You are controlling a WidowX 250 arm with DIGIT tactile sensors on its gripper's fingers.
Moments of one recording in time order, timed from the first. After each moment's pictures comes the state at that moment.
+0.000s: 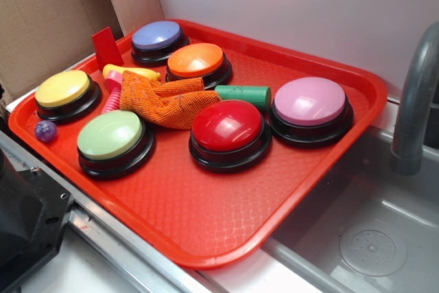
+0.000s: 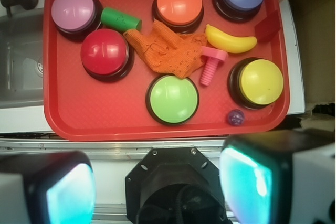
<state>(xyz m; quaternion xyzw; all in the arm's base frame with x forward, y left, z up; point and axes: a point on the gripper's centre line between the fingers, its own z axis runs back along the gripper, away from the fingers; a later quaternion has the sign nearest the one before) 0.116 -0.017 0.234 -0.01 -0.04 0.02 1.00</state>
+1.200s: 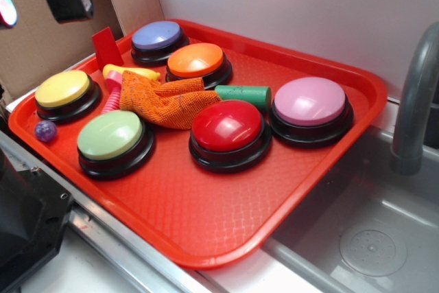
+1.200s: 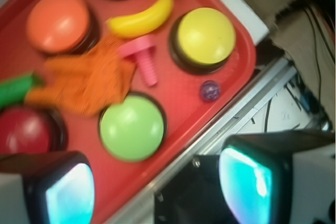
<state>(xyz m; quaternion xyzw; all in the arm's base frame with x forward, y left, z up) 0.145 0.040 0.163 0.03 -0.04 0.43 0.90</state>
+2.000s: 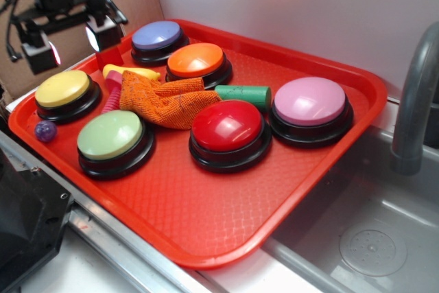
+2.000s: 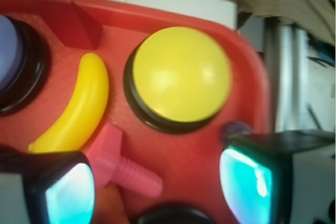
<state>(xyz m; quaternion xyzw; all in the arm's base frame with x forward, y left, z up) 0.190 0.097 0.078 0.06 -0.06 0.63 0.77</state>
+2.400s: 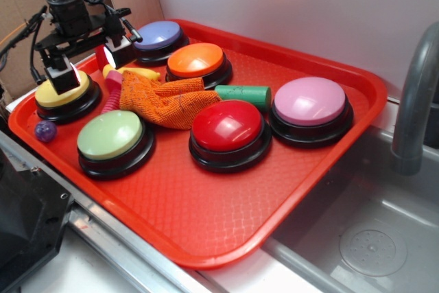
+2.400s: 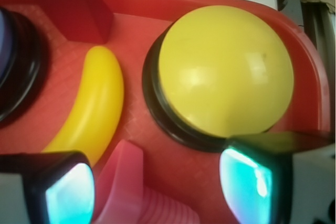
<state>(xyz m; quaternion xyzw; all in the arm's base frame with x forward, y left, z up) 0.202 0.099 0.054 0.05 -0.09 0.64 0.76</state>
